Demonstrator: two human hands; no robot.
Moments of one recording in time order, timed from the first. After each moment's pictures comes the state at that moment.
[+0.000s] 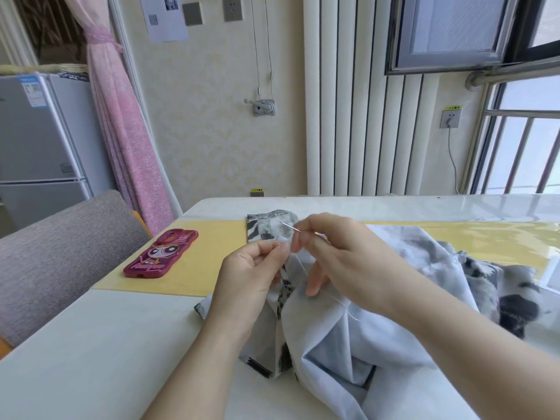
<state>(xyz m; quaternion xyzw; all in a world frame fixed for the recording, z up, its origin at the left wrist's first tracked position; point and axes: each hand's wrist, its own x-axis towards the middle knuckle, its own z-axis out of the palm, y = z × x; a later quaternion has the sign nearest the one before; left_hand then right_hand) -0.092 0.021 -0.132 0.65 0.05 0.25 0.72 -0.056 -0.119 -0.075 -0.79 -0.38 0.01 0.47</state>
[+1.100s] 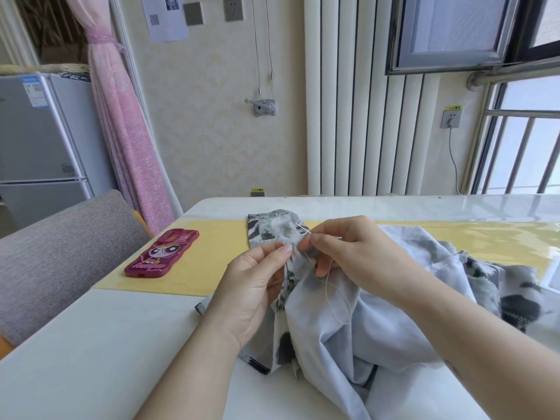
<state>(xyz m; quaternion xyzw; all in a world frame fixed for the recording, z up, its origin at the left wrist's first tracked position) -0.091 0.021 -0.132 0.55 0.04 0.17 0.82 -0.035 -0.121 -0.083 -0.79 -0.31 0.06 0.53</state>
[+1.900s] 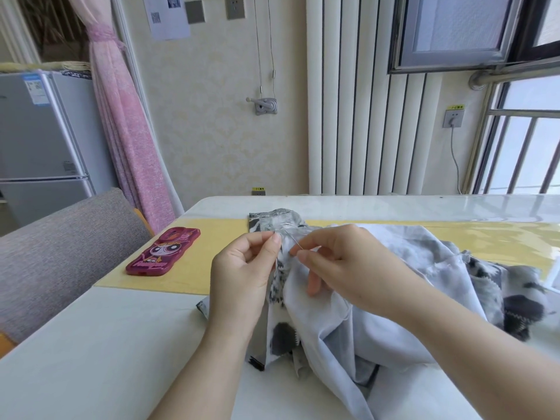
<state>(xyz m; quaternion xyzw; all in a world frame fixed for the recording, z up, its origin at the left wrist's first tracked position) -0.090 0.020 -0.132 0.64 0.07 0.40 0.65 -0.053 -0.120 -0.082 -0.83 -0.39 0.01 0.40</state>
